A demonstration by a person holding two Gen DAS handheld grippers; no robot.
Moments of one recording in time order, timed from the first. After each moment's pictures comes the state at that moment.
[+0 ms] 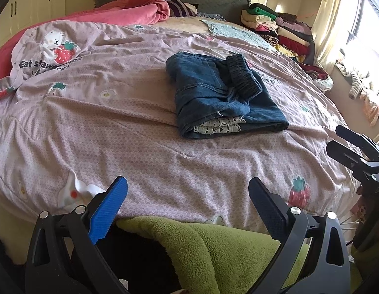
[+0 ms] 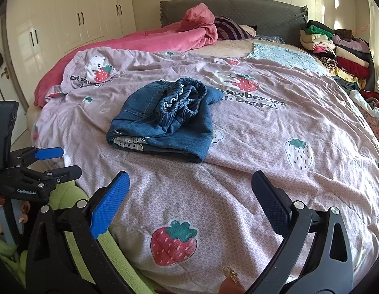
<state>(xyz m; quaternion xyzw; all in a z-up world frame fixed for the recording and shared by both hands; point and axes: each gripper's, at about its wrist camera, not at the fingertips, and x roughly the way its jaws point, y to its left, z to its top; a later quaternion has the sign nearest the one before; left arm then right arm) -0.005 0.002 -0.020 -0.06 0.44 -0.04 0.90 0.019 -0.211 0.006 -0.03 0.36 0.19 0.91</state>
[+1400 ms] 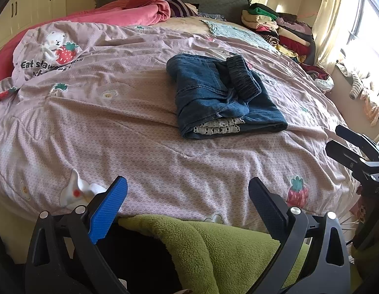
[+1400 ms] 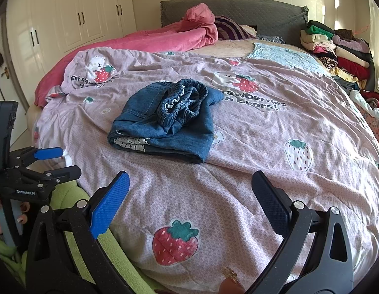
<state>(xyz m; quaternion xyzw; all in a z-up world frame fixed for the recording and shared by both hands) -0.006 0.003 -0.017 -0.06 0.44 -0.04 0.90 0.019 -0.210 0.008 -0.03 0.36 0.19 0.91</state>
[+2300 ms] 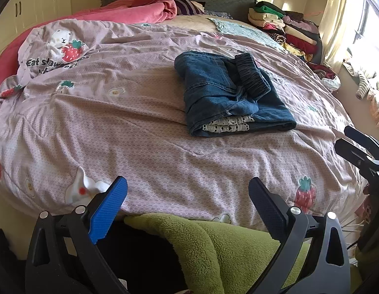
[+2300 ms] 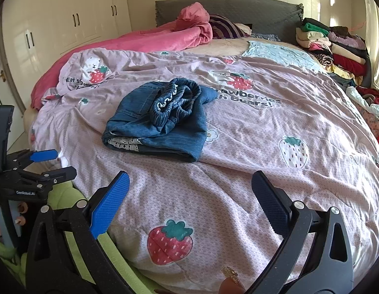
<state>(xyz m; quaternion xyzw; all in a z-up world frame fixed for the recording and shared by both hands) -0.005 0.005 -0.019 -0.05 0.45 -0.02 0.89 0.020 -0.217 0.006 -0.03 0.36 0.18 0.91</state>
